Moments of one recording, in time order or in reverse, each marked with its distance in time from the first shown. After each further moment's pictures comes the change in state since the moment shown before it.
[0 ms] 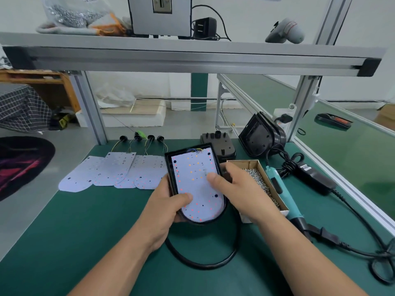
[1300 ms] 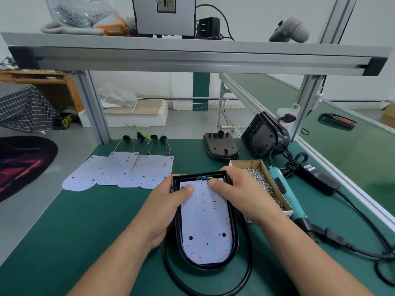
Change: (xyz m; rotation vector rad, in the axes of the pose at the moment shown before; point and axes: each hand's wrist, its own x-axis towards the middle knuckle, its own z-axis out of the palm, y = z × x) left_hand -0.006 0.017 -0.003 0.023 0.068 -0.096; right_hand 0.001 -0.002 0.002 -0.076 -0.057 0.002
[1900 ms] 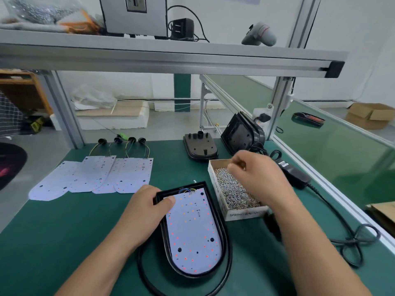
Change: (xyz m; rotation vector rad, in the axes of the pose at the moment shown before) left_hand 0.009 -0.009 -0.002 0.663 0.085 0.163; right_hand -0.014 0.000 -0.074 -0.654 0.335 -0.004
